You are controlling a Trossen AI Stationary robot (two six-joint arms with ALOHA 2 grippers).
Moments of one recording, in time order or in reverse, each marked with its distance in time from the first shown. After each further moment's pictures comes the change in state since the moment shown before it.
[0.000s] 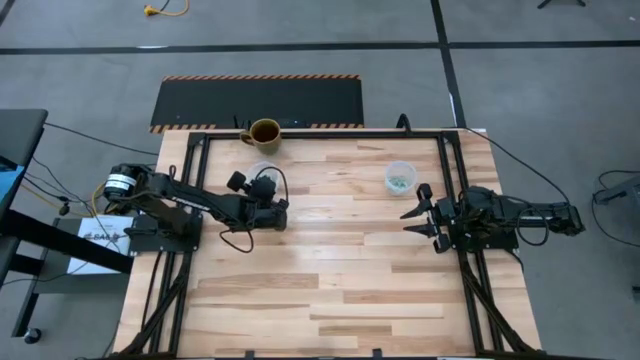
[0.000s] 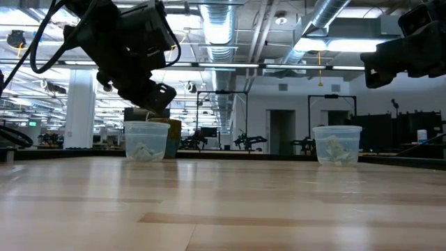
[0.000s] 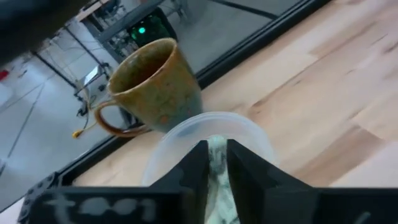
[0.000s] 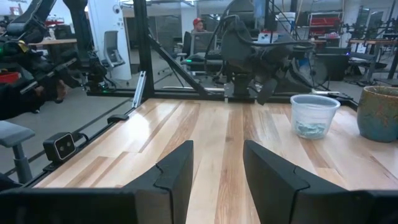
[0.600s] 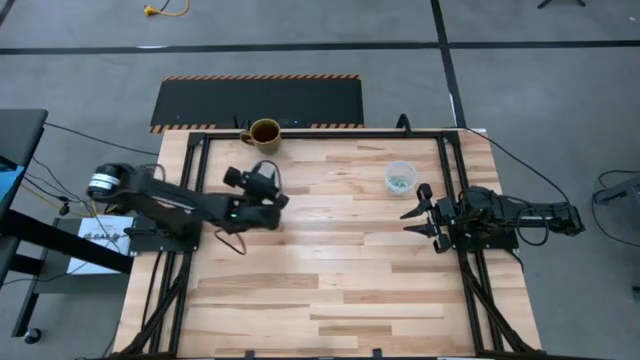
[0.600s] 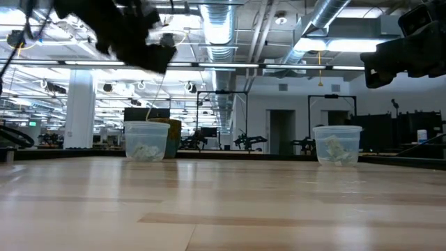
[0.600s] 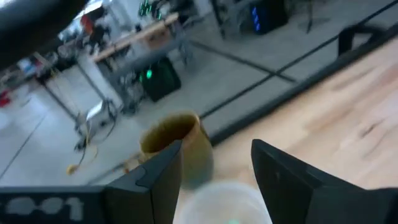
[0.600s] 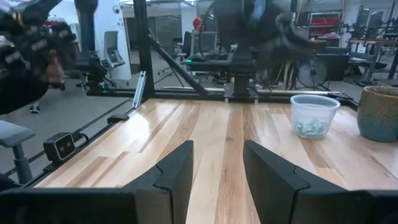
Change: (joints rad) left arm -0.055 -0.168 0.022 0.107 -0.152 0.191; right arm 0.000 0.000 0.000 0.000 0.000 0.000
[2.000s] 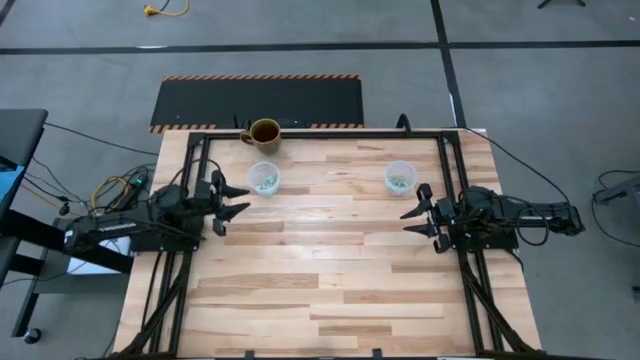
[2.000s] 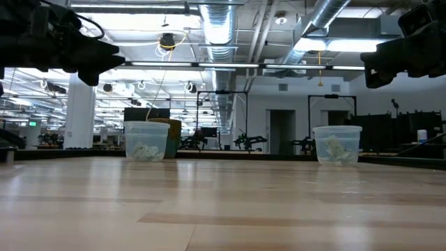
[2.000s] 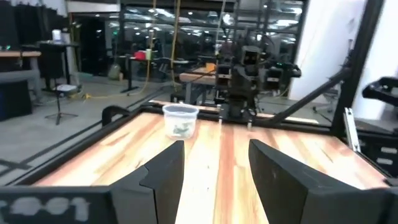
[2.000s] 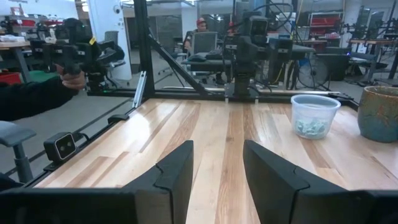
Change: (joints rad) left arm 0.308 -1.300 -0.771 0.464 1.327 0.444; right arm 0.000 0.000 0.000 0.000 -0.002 0.000
